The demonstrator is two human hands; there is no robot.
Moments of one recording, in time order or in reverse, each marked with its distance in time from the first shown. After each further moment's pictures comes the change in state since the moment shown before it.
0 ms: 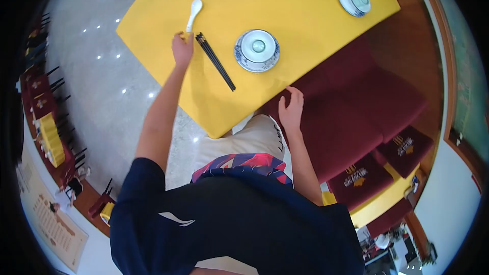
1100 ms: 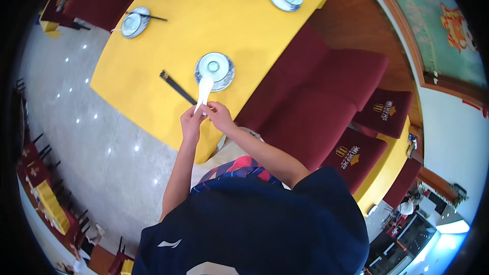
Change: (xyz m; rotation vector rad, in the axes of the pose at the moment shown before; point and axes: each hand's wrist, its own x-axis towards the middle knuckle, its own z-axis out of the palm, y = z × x) left_hand -0.186 0.117 -0.084 -1.061 -0.681 -0.601; right_hand 0.001 -0.094 0.079 0.708 -0.354 0.352
